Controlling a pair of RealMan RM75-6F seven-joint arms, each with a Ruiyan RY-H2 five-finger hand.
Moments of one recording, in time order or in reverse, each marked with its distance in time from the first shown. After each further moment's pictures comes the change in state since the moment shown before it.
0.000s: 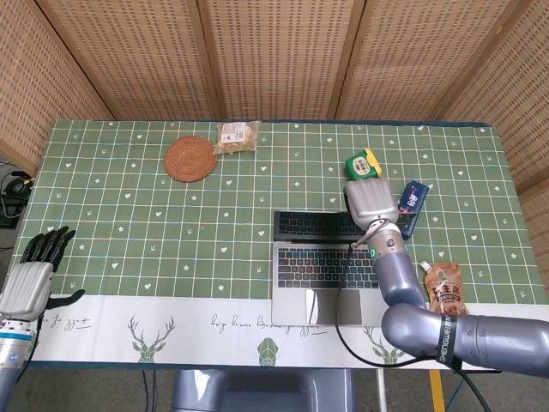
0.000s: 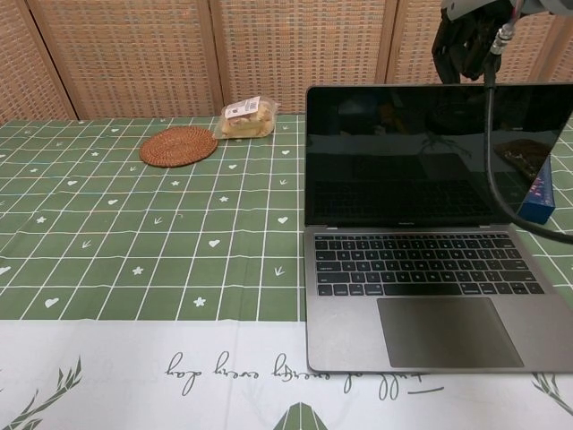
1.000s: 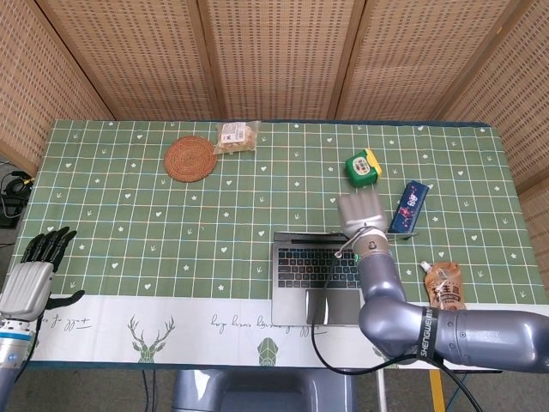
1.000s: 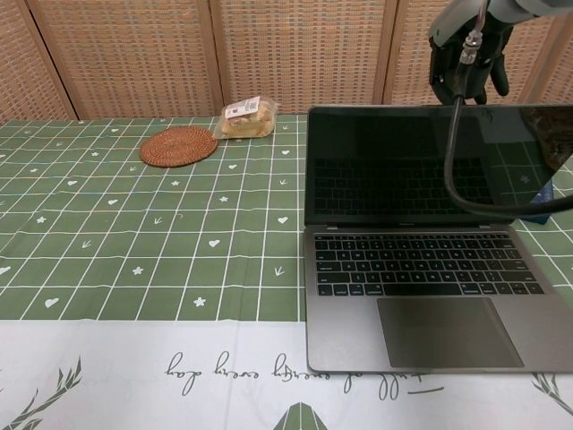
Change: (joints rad) left arm -0.005 0.012 0.008 -0.003 0.008 -0.005 -0.014; right arm 0.182 0.024 0.016 -0.034 0.410 0.006 -0.189
